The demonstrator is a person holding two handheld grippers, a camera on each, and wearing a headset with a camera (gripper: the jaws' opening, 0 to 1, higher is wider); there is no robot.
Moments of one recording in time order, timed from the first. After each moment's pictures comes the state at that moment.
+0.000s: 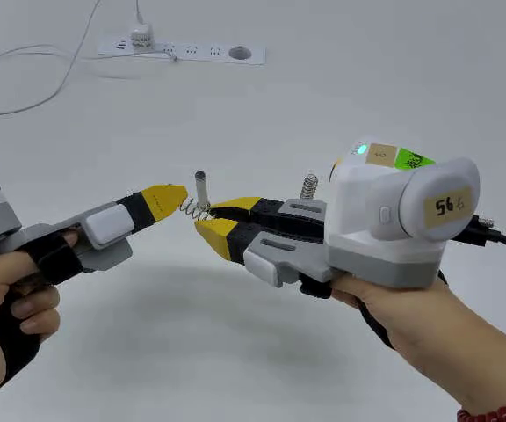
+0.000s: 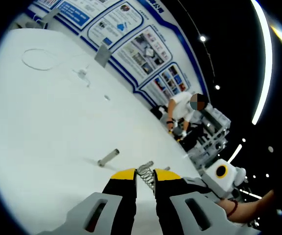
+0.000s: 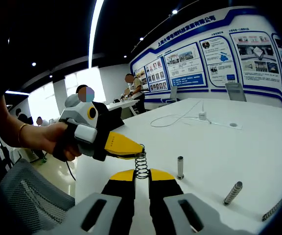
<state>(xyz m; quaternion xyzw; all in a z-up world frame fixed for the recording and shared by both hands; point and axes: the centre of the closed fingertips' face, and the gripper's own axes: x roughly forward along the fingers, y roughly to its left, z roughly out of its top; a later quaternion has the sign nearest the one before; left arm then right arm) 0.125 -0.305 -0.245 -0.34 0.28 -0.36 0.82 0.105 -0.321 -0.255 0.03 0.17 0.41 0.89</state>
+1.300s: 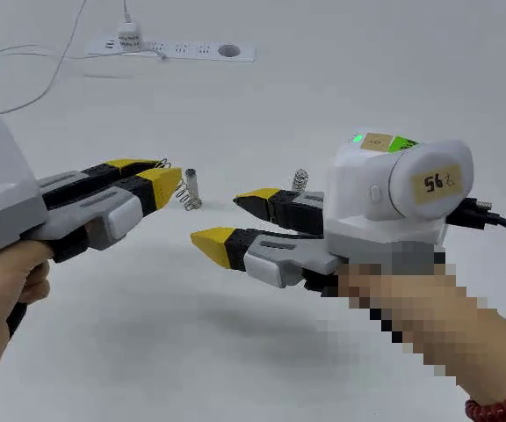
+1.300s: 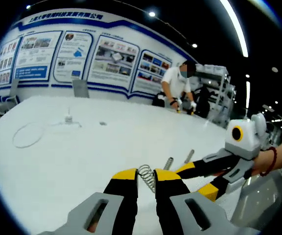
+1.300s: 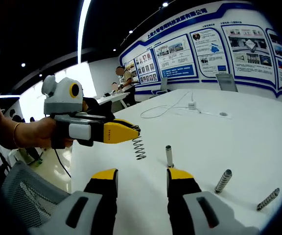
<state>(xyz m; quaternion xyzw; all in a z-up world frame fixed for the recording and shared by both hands) 0.147 -0.308 -0.236 -0.04 0.19 -0.39 0.90 0.107 -0.342 -0.265 0.04 0.22 0.37 0.90</state>
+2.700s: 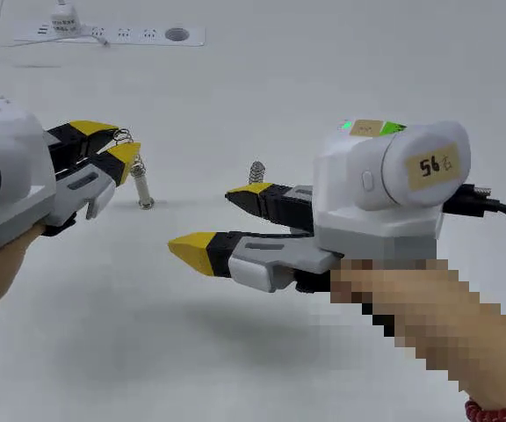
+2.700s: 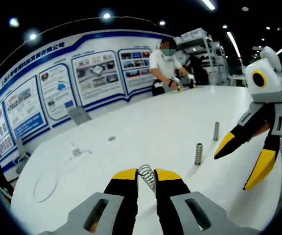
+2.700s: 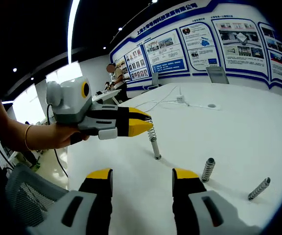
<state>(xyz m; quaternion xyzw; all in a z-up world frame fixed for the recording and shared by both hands) 0.196 -0.328 -0.252 0.16 0.12 -0.38 0.90 0.105 -0.370 -0.271 0.05 0.25 0.34 0.90</state>
